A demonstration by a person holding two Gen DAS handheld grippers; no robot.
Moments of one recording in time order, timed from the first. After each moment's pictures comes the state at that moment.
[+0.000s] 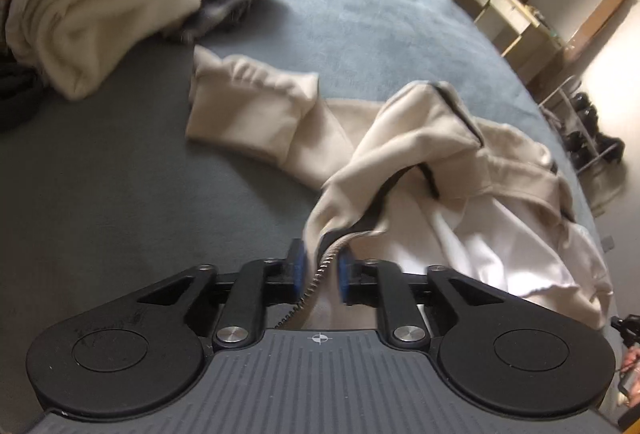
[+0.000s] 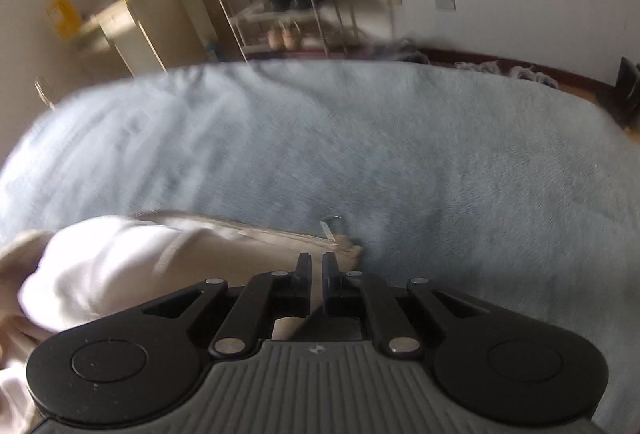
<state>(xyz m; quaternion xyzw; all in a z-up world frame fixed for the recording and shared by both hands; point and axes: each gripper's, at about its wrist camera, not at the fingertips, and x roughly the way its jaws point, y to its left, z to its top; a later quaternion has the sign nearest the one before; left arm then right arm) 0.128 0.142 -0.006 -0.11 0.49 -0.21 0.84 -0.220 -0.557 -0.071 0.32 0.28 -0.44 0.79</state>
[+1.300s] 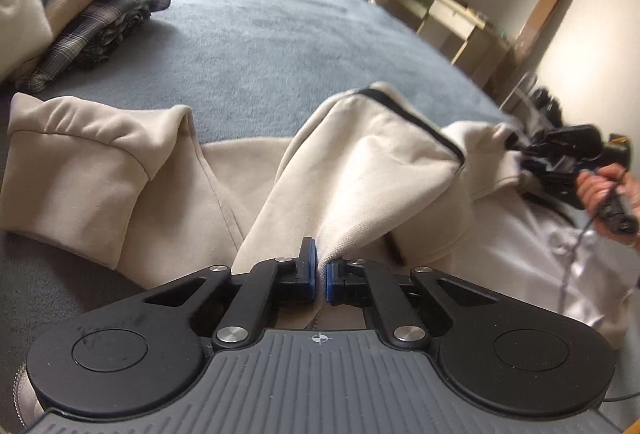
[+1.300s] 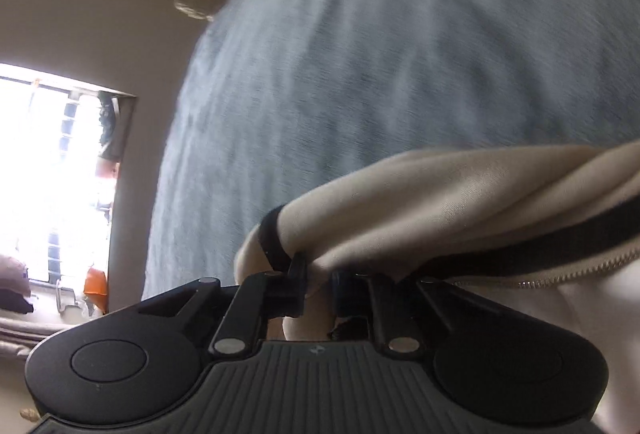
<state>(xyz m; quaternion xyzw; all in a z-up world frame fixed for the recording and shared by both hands) 0.179 0.043 -0.084 -0.10 0.42 -0.28 0.86 0.181 -0.468 -0.127 0.56 0.30 -0.13 0.76</state>
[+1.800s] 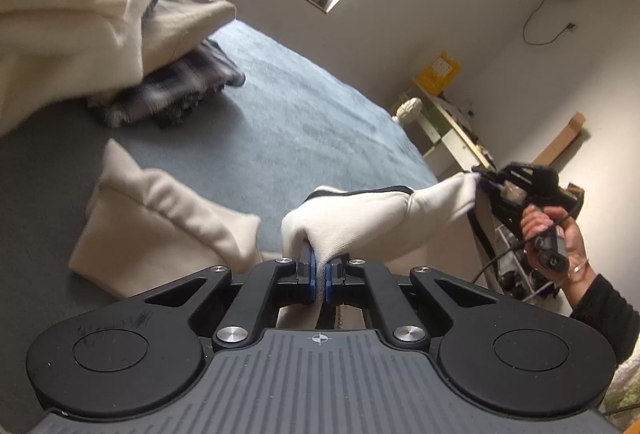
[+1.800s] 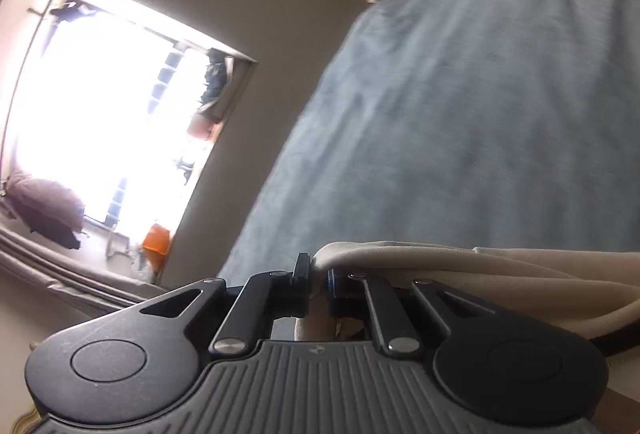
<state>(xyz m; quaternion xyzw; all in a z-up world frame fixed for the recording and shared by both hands) 0.210 0.121 -0.049 -0.26 0.34 -0.23 0.87 0.339 -0.372 -0.026 0.49 0.26 -0.02 0.83</state>
